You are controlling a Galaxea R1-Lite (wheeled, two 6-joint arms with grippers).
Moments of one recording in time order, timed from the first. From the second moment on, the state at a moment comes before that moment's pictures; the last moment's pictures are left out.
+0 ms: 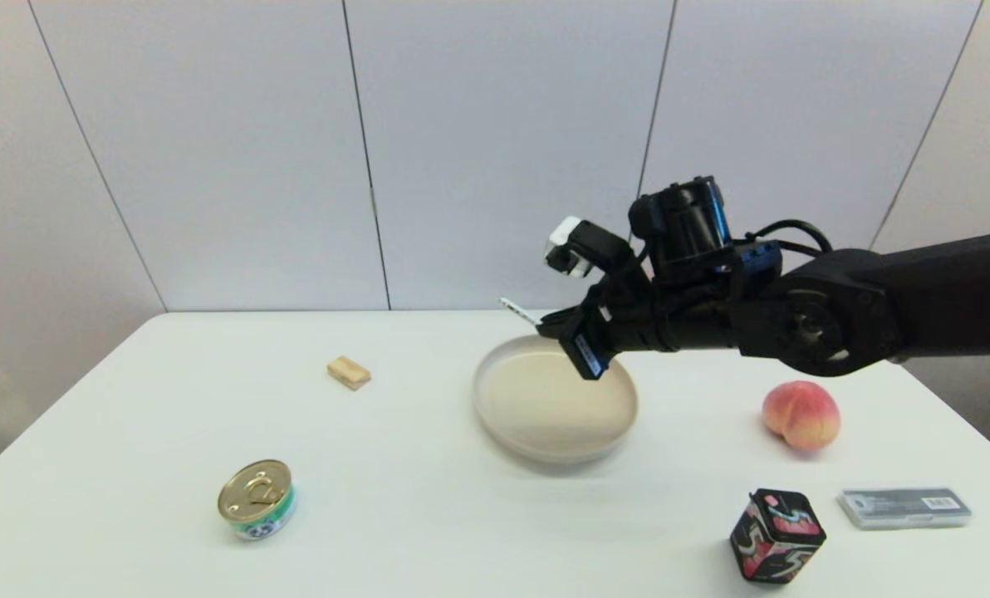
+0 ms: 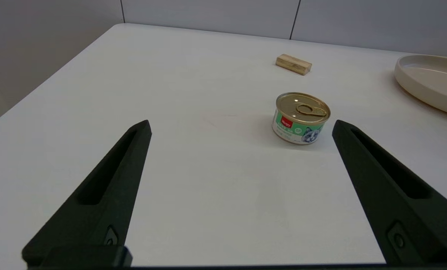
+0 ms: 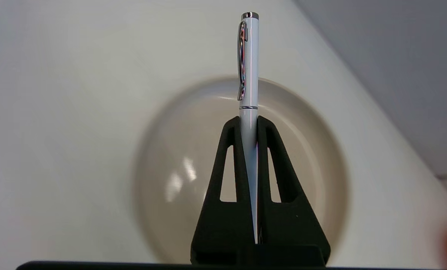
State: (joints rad) left arm 0.01 0.00 0.00 -0.01 0.02 -0.07; right arm 0.55 1.93 -1.31 -0.09 0.19 -0.40
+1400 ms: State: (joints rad) left arm 0.01 0.00 0.00 -0.01 0.02 -0.07; right arm 0.30 2.41 -1.92 0.05 0.56 -0.83
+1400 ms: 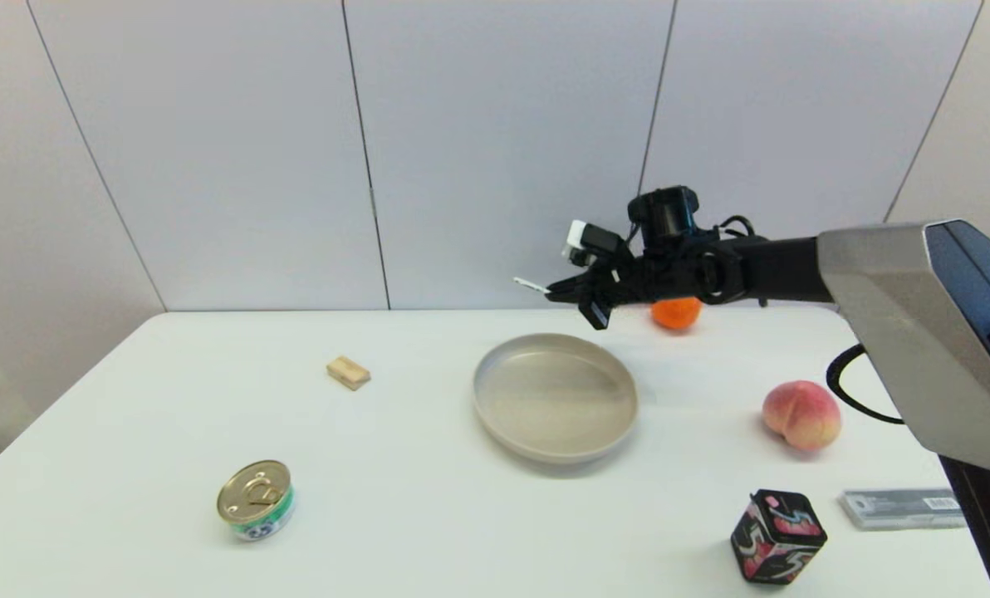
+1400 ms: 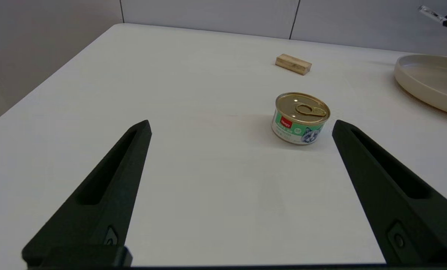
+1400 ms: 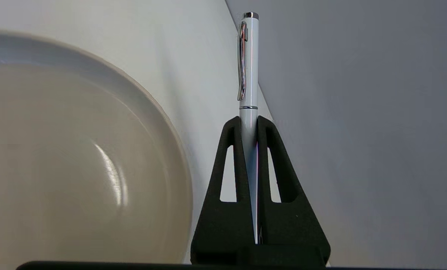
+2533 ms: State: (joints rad) left arm 0.01 0.00 0.00 -0.01 0.02 -0.07; right arm 0.28 2.52 -1.95 0.02 0.56 -0.83
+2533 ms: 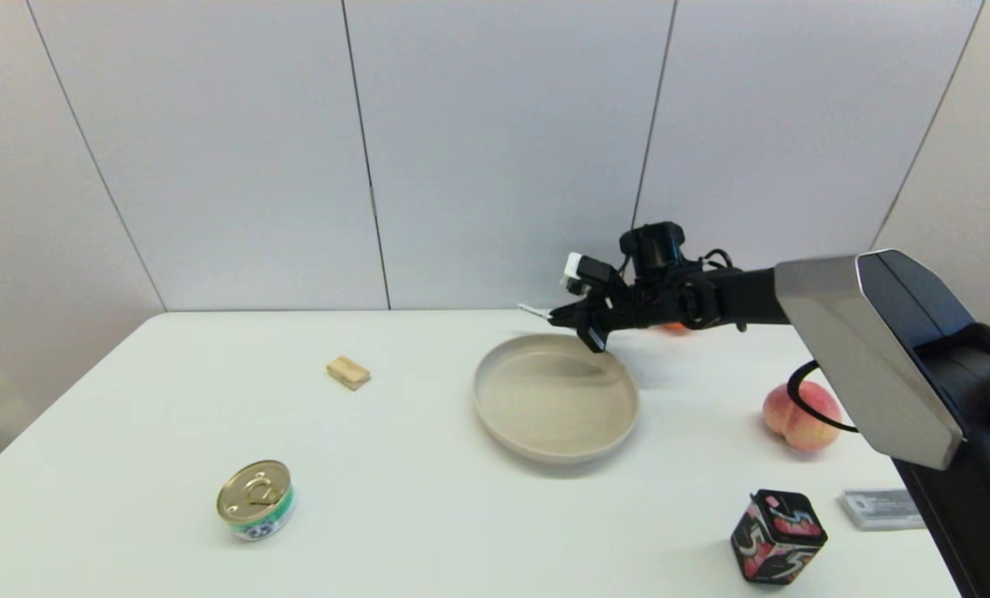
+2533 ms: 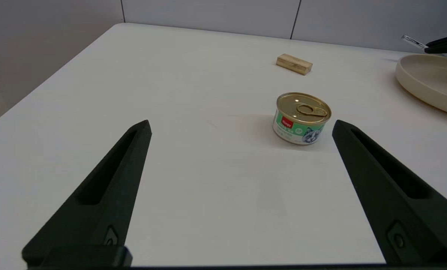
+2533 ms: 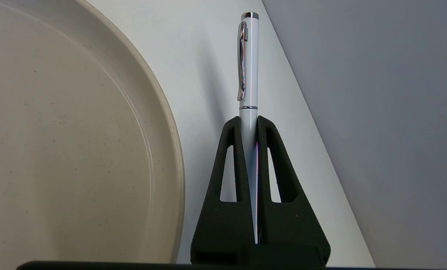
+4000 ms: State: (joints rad) left arm 0.01 0.00 0.00 -0.01 0.02 -0.07; right arm 0.29 2.52 -1.95 0.02 0.55 -0.82
